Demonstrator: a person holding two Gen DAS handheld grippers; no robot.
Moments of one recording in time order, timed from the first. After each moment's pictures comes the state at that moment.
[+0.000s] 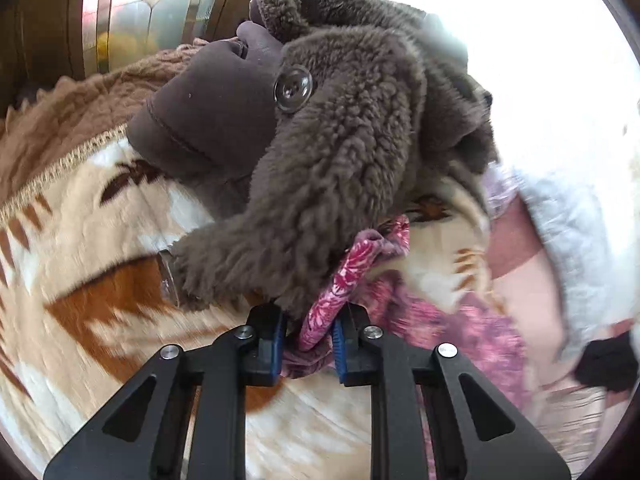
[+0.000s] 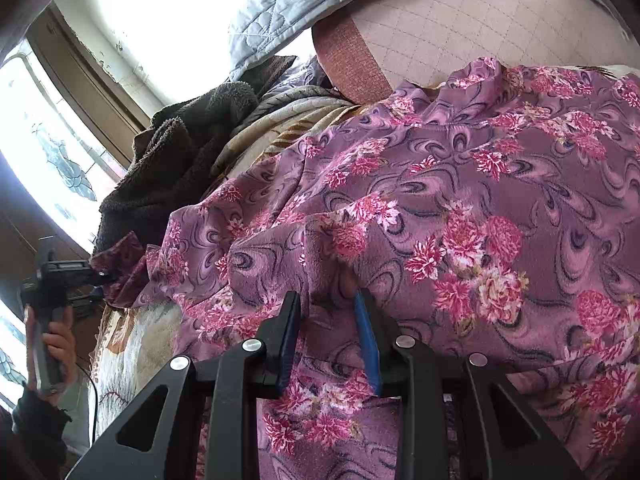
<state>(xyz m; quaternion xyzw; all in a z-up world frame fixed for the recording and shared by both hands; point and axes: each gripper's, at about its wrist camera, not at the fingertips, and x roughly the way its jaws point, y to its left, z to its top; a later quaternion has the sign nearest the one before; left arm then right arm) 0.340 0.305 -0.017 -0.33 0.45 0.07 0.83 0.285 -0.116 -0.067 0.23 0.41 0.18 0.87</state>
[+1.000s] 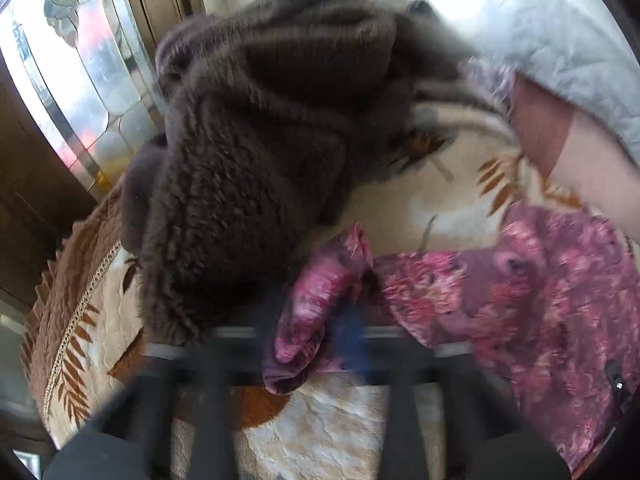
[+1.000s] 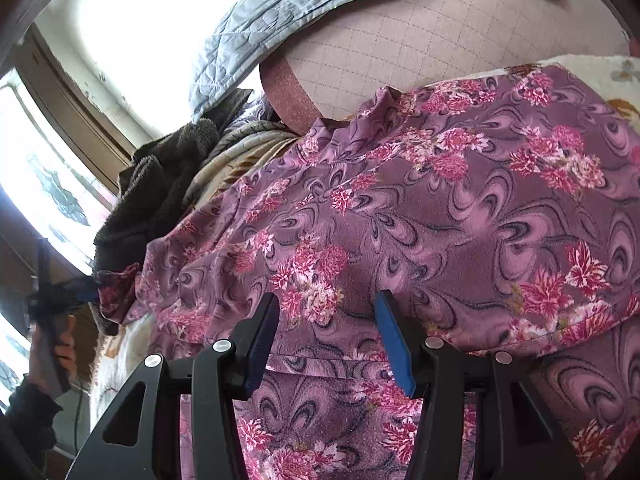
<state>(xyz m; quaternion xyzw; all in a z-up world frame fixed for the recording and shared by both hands) 0.374 0.217 -0.017 -0.02 0.49 0.12 0.86 0.265 -0.209 -0.071 0.26 0.40 0.16 0.87</state>
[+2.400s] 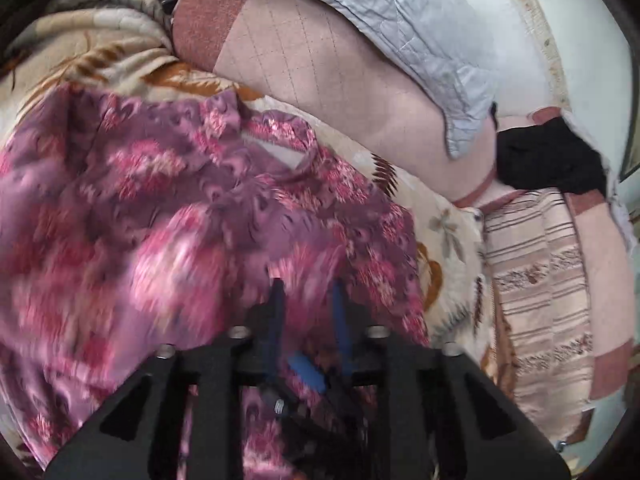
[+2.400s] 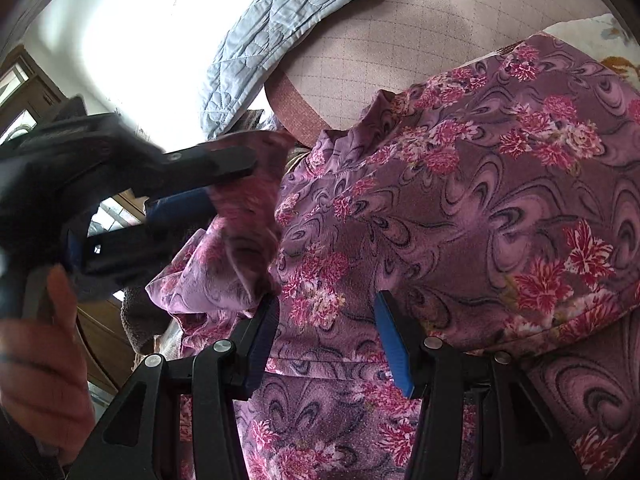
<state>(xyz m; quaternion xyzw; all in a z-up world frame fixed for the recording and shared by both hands) 0.365 -0.074 -0.015 -0.21 0.54 -0.24 0.78 0.246 -0.238 -0.081 0.32 0.37 0.19 0.85</state>
